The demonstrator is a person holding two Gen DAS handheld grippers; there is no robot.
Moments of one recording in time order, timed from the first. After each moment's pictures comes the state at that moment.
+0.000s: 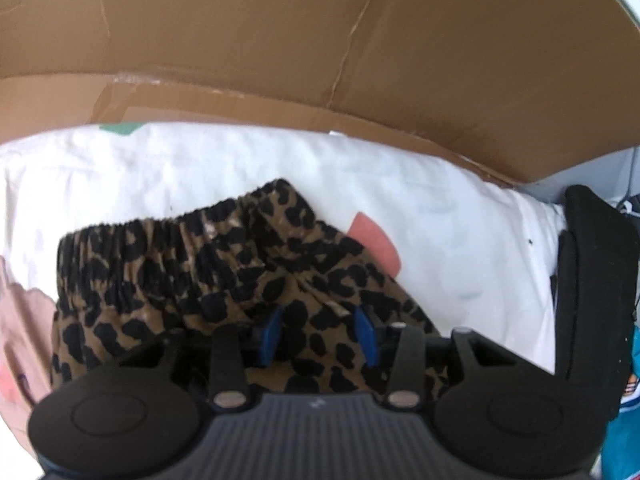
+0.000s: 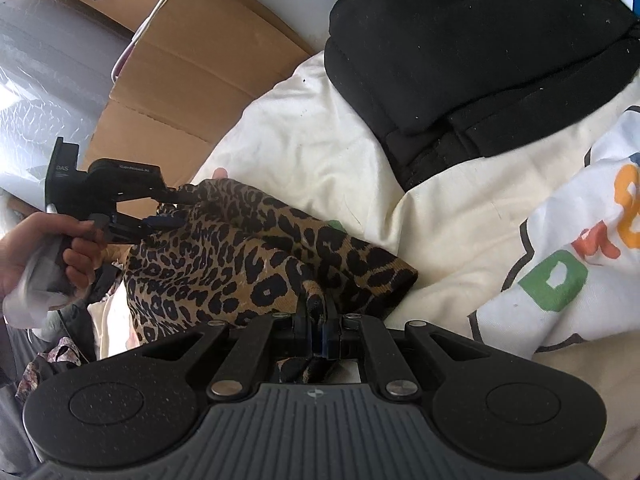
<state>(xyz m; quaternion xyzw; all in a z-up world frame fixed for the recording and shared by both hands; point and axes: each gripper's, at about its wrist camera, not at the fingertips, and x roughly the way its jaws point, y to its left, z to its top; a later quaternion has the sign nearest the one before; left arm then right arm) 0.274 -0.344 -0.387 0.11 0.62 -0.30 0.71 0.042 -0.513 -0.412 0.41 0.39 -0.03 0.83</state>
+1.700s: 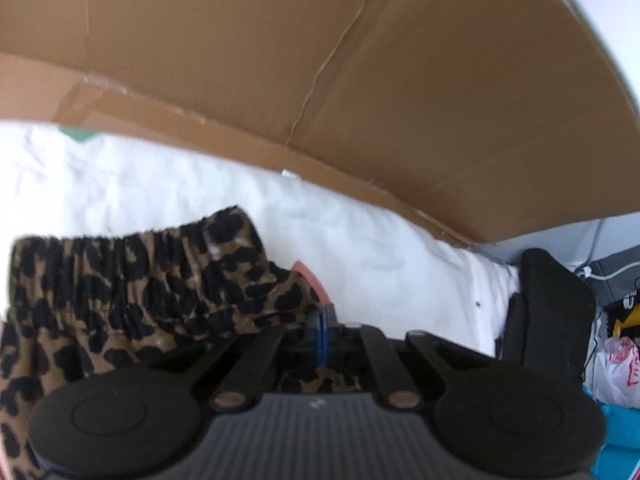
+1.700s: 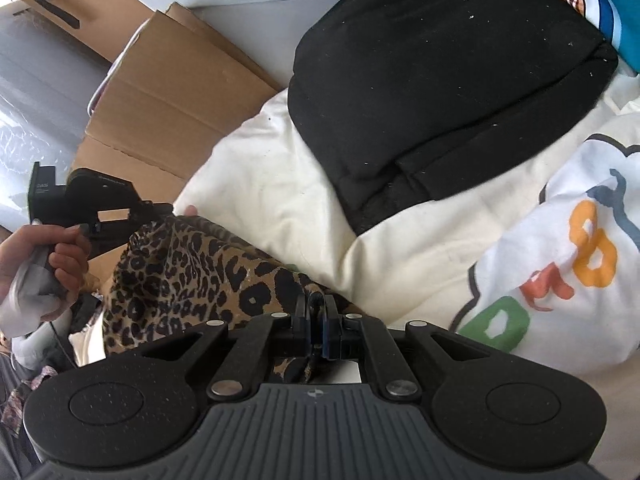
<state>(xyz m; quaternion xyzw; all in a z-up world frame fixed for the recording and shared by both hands) 0.270 -0.362 -0.389 -0.01 0.61 -0.31 0.73 0.032 -0.533 -0.415 0.40 0.37 -0.07 0.84</state>
